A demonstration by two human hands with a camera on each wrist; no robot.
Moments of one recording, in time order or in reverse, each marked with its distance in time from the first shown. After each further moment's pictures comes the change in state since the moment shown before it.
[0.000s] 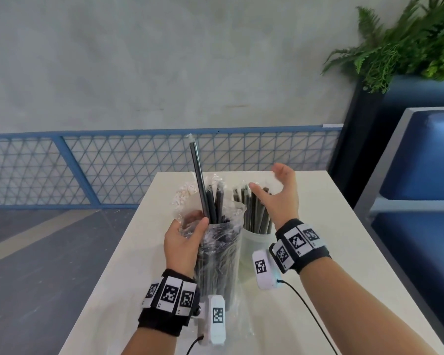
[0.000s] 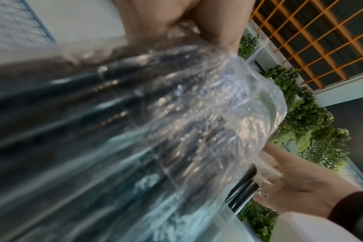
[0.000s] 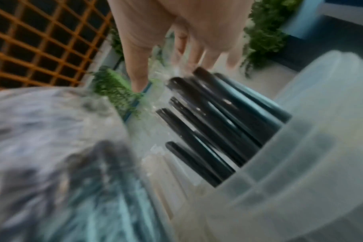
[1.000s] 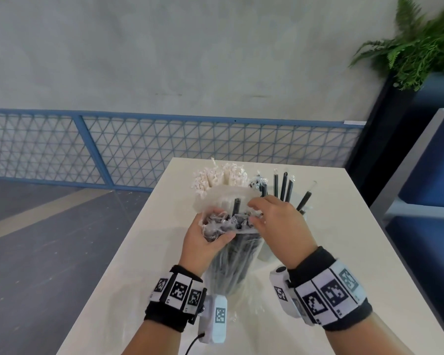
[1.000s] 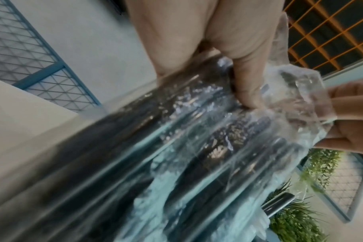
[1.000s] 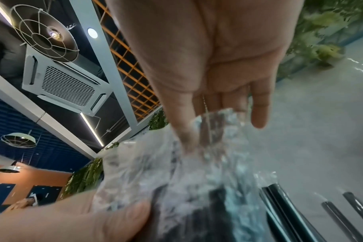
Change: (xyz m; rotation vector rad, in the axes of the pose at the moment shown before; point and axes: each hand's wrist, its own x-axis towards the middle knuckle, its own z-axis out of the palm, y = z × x) left_hand -0.015 -0.019 -0.025 0.069 -0.290 0.008; right_hand -0.071 -0.049 -0.003 -0.773 -0.532 -0.436
